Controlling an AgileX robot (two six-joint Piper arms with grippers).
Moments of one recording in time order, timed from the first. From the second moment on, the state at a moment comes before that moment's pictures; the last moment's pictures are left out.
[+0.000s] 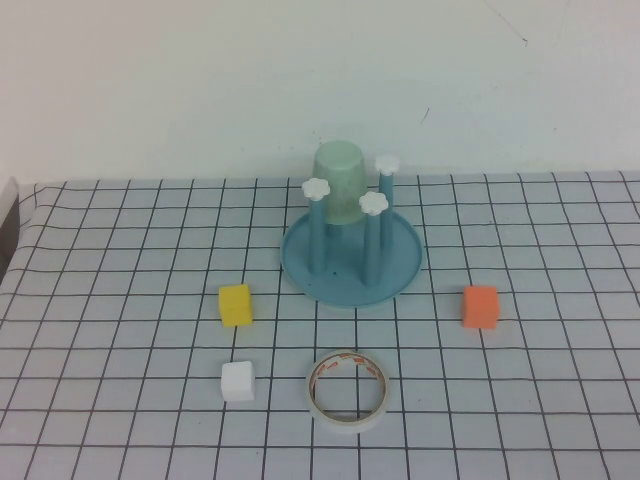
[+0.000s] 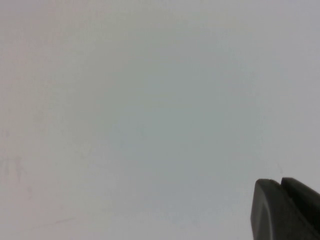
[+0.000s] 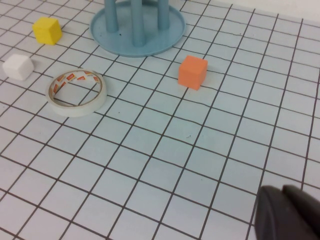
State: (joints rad) right arm 0.43 0.12 -0.43 -0.06 0.89 0.06; left arm -0.41 0.48 -0.94 0.75 0.39 -0.50
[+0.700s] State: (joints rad) right arm 0.43 0.12 -0.43 -0.06 0.88 0.06; left arm -0.08 -0.01 -0.47 0.12 0.43 -0.19
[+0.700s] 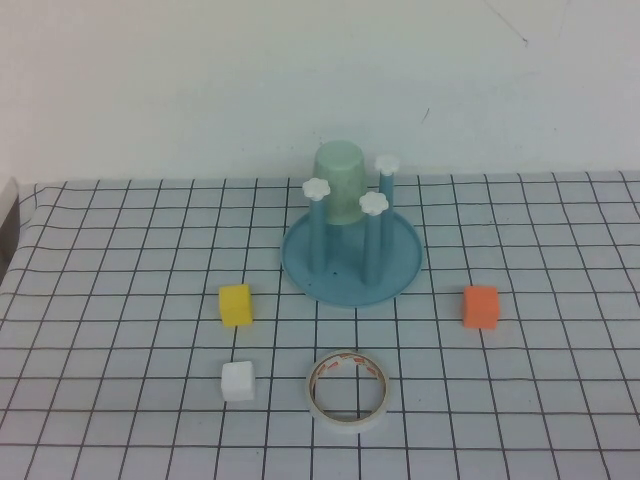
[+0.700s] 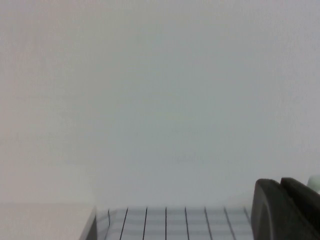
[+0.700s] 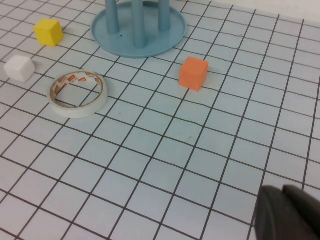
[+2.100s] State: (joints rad) right arm 0.43 0.12 -0.43 -0.06 0.88 0.06; left arm -0.13 -0.02 0.02 0.05 0.36 -0.16
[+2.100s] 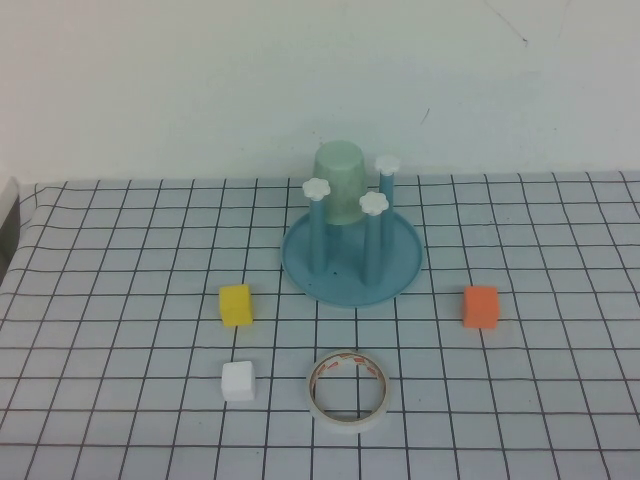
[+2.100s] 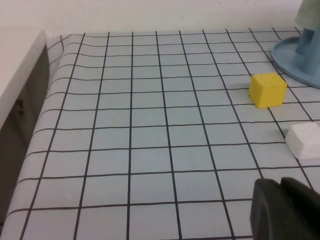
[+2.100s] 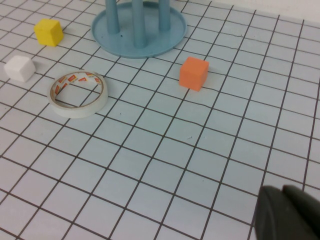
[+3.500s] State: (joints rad) right arm 0.43 0.12 -0.43 -0.06 0.88 0.06; left arm -0.08 -0.02 0.02 -0.03 0.36 -0.06
